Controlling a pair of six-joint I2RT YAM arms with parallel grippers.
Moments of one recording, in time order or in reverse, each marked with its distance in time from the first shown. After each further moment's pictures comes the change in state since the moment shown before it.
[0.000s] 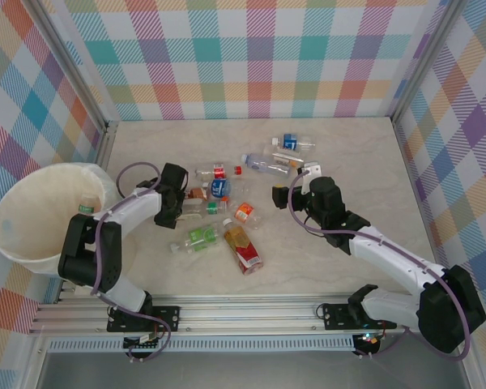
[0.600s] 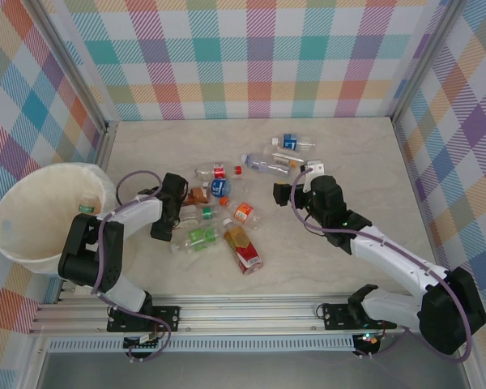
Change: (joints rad) left arm -0.008 0.043 -0.099 0.036 -0.061 -0.031; right arm 0.000 -0.015 0.014 -0.015 0.024 0.044
